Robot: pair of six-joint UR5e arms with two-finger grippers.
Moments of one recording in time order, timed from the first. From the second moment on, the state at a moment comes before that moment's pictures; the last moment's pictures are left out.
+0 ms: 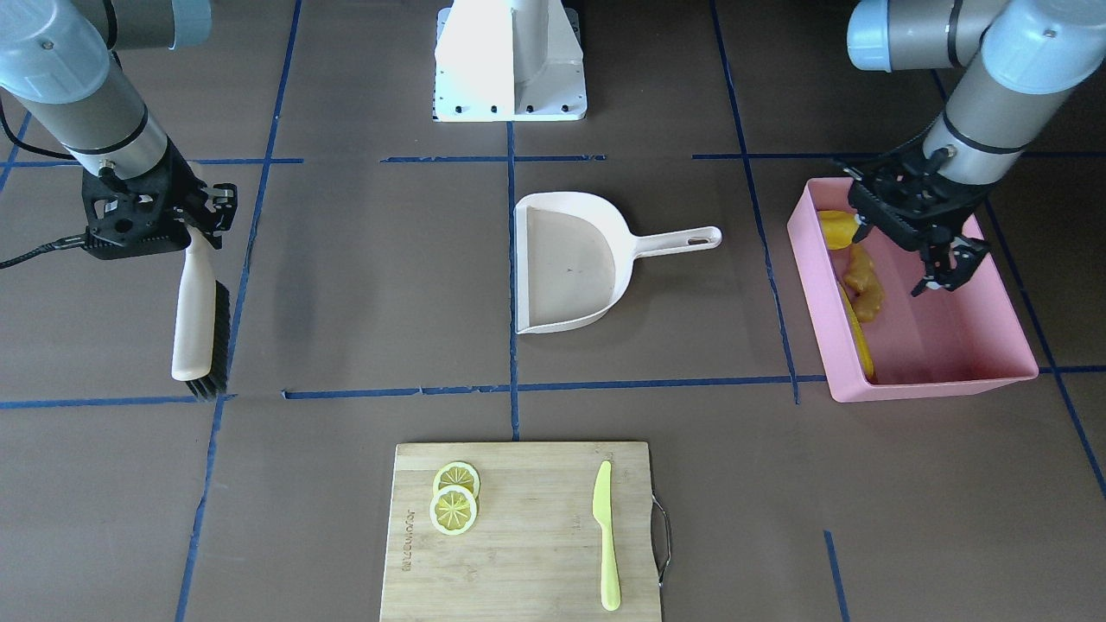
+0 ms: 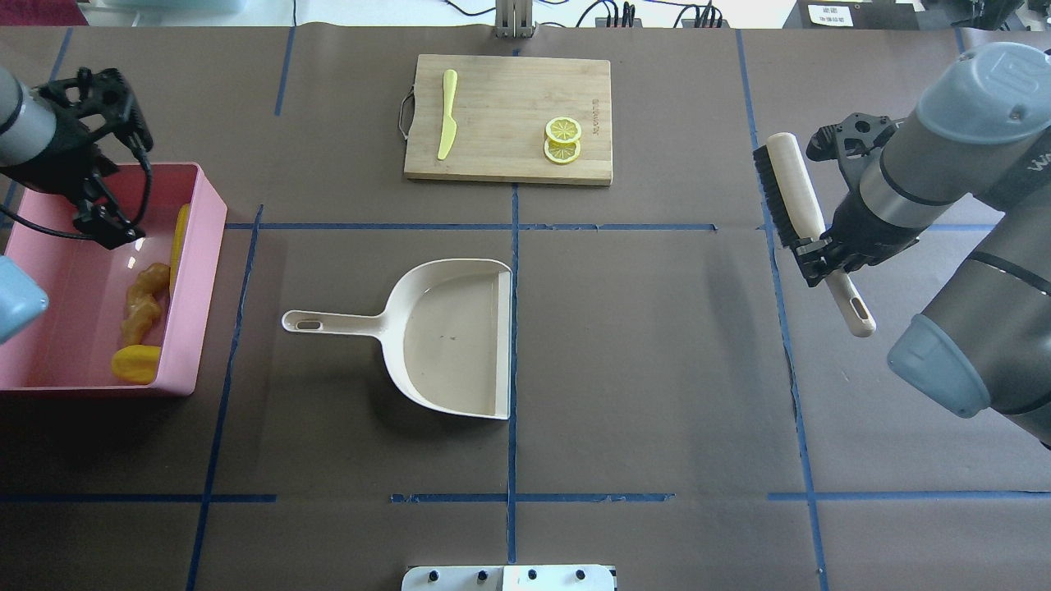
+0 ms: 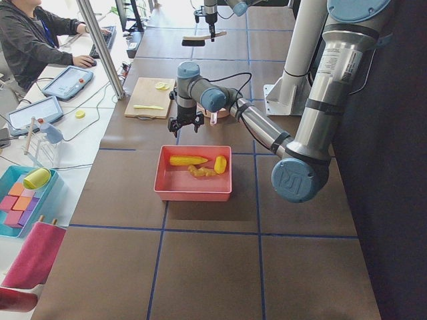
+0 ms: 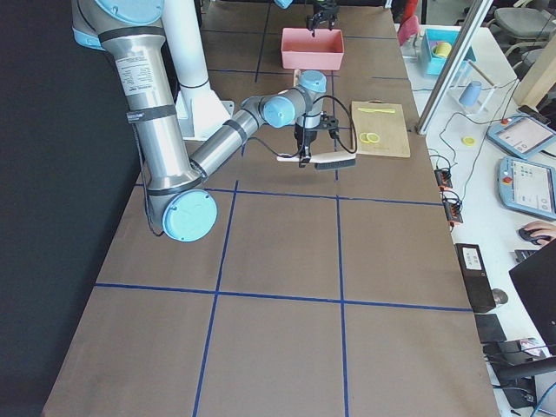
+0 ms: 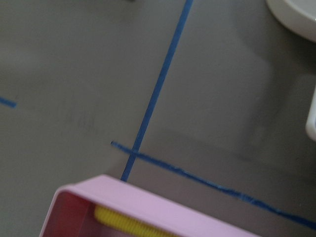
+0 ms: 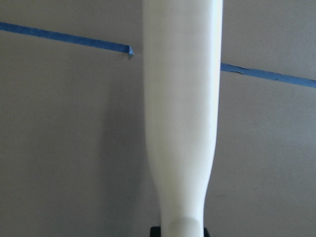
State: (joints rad) left arm -1.05 -1.78 -1.93 -1.51 -2.07 0.27; right arm 0.88 -1.33 2.01 -1.80 2.11 0.64
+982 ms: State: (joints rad) left arm -1.59 -1.59 -1.52 -1.64 -2.34 0.23; right arm 1.02 -1.49 2.02 -1.79 2.16 0.43
